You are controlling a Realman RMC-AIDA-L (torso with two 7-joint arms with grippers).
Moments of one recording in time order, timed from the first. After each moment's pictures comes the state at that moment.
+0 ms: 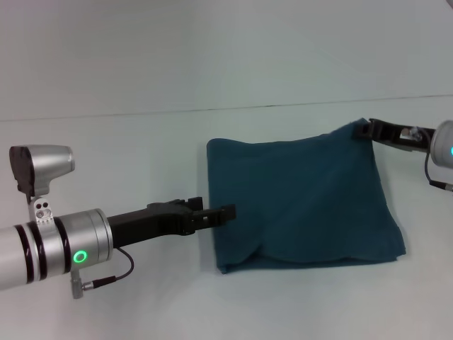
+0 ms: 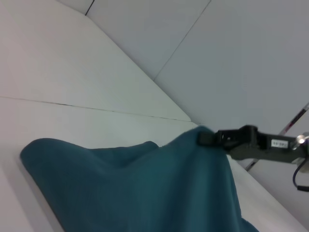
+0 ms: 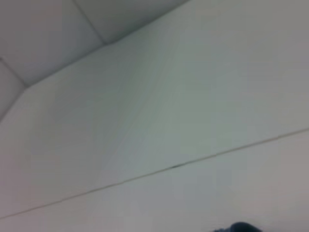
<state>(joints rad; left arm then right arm) -0.55 -2.15 1.10 0.57 1.65 1.14 -1.77 0.71 2.03 -0.60 -0.52 -2.11 -0.83 2.12</state>
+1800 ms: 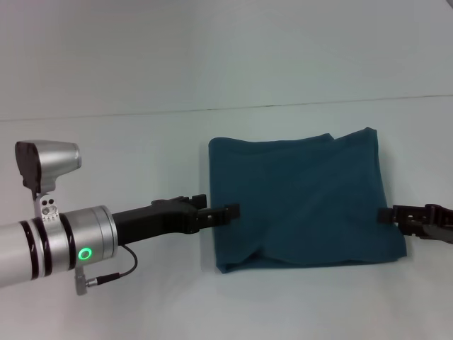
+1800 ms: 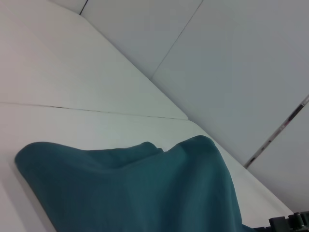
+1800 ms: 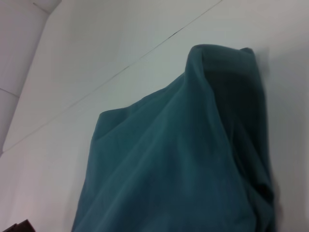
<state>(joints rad) -0.56 -2.16 1.11 0.57 1.65 1.13 -1.76 0.45 1.95 -0.59 -0.62 -2.16 -1.35 2.26</state>
